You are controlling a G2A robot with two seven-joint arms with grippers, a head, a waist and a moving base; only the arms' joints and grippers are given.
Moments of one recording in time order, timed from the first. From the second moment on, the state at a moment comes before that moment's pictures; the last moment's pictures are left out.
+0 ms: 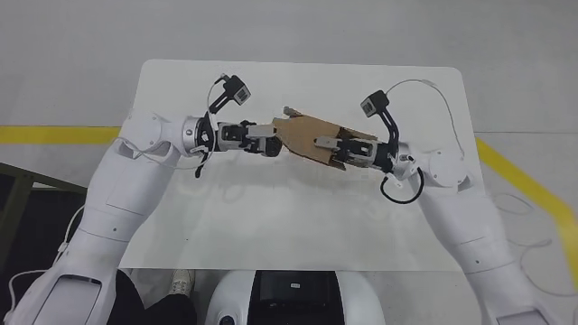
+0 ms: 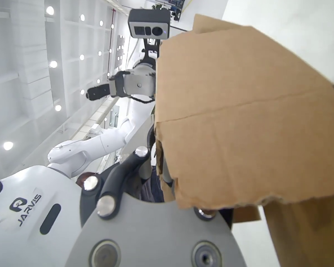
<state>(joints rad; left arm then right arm) 0.77 -1.10 -1.12 -1.32 -0.58 -0.22 -1.32 -0.92 -1.17 1.16 -1.35 0.43 -0.32 1.10</state>
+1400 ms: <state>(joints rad) 0.72 -1.13 -1.05 -1.30 -0.71 -0.23 -1.37 -0.89 -1.18 1.07 -1.31 0.43 -0.34 1.13</state>
